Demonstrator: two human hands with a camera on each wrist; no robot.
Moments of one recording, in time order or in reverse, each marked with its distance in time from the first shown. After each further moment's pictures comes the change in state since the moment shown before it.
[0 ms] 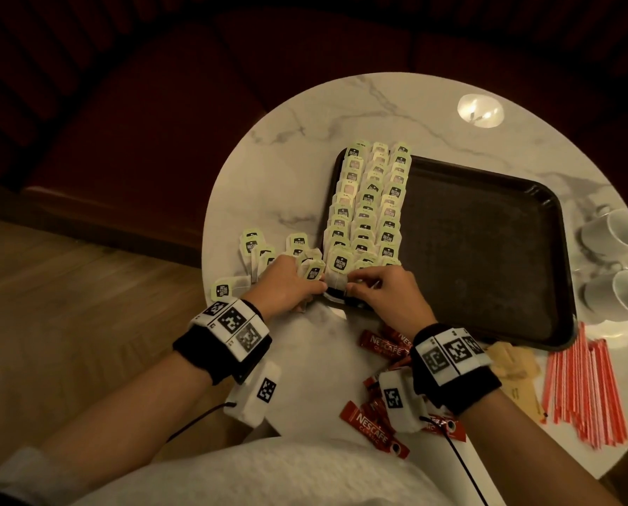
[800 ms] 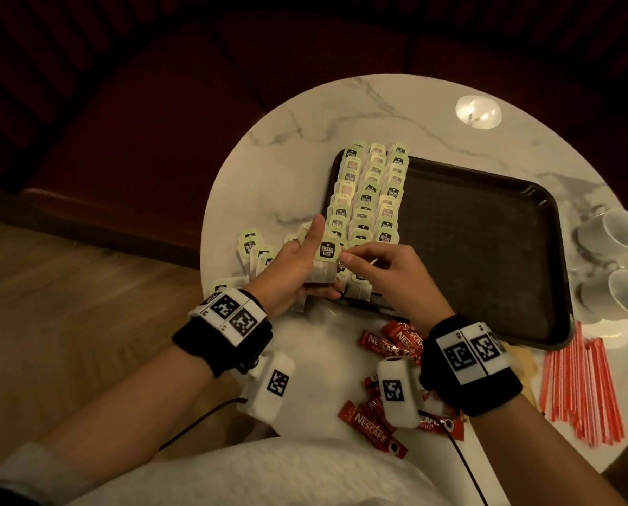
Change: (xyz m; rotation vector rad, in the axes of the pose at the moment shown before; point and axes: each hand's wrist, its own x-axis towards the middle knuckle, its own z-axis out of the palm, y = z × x) left_hand -0.030 0.050 -0.003 -0.575 -0.196 0.040; right_hand -0.009 -0.029 -0.022 0.295 0.012 -0.136
